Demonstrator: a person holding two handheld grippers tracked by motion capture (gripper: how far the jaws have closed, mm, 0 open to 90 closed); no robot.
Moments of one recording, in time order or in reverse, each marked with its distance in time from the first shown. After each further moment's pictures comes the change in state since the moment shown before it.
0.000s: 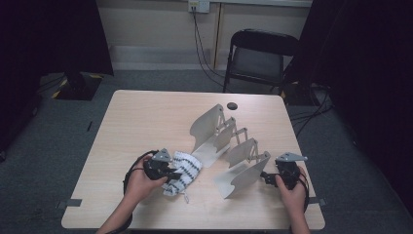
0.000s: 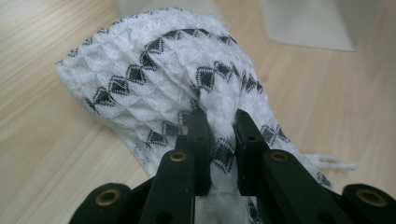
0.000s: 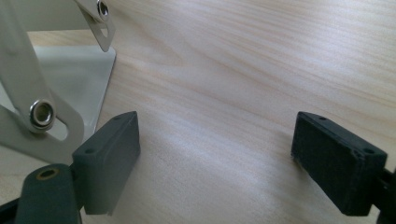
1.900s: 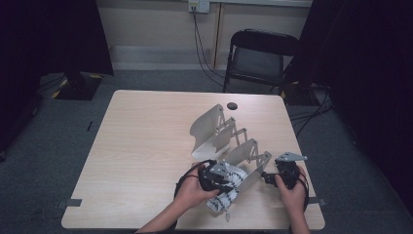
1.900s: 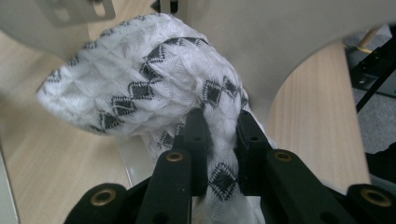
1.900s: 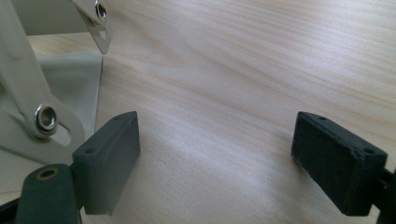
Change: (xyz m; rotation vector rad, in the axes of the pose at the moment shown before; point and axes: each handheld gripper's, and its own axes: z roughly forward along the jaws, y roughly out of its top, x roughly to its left) left arm -0.084 0.085 0.086 -0.005 -0.173 0.223; right arm 0.000 0.001 0.001 -0.001 0.002 -0.001
